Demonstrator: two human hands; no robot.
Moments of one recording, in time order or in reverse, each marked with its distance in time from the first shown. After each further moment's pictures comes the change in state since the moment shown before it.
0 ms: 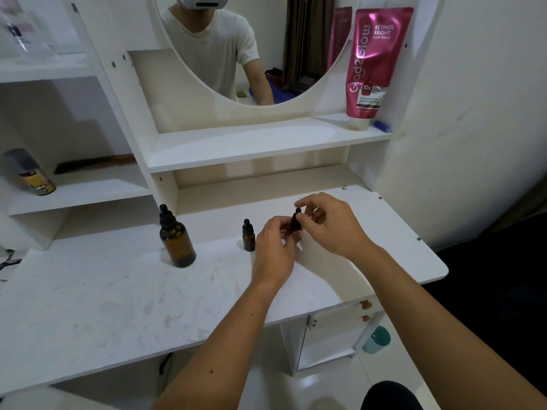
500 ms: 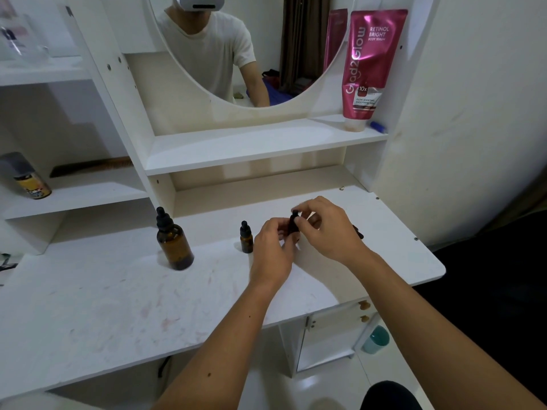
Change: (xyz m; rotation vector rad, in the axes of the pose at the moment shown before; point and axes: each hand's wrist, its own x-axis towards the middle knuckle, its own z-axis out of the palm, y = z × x) left_hand 0.001 -0.002 0.000 0.021 0.007 0.013; right_hand -0.004 0.005 0.010 0.050 0.003 0.031
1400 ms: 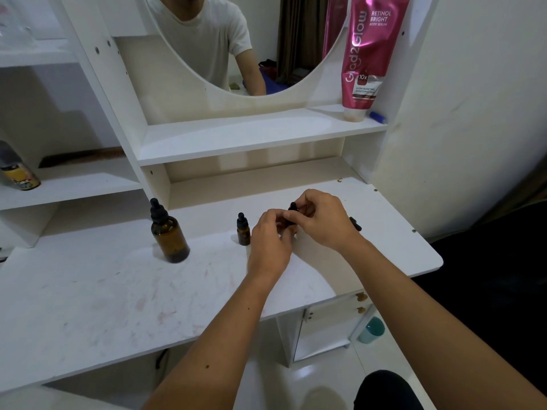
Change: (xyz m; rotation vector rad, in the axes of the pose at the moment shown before) left_hand 0.001 0.000 0.000 0.050 0.006 0.007; right_hand 0.011 0.003 0.007 0.018 -0.019 0.089
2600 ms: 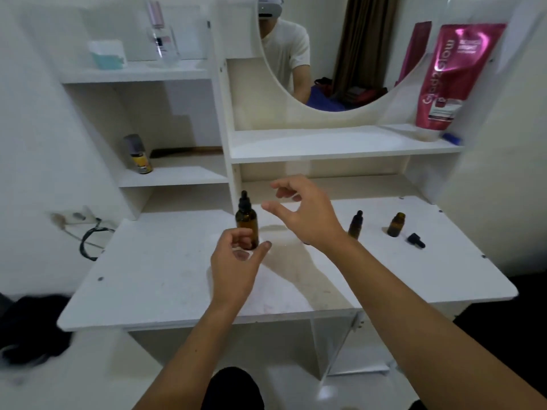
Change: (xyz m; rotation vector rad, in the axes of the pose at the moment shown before) left_hand -0.070 -0.017 -0.170 -0.059 0.361 -0.188; right_hand -0.014 -0.142 0.071 0.165 -0.058 -0.368
